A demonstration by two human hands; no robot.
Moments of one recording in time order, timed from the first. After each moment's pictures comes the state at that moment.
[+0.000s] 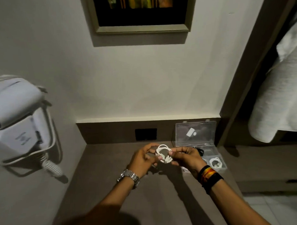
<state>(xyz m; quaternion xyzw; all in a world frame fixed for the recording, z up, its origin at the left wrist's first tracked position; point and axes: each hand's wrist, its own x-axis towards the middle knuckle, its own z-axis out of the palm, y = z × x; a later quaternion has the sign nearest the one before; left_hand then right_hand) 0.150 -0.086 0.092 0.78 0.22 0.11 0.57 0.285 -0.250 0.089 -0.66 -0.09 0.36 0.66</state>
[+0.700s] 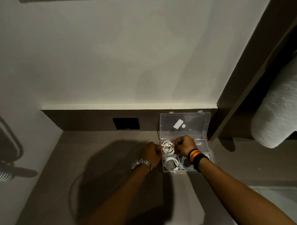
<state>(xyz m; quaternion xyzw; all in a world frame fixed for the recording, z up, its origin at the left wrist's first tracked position) 0.317 -0.135 -0.023 0.85 0.35 0.01 0.40 0.454 -0.253 -0.019 -0.87 -0.15 0.30 0.35</state>
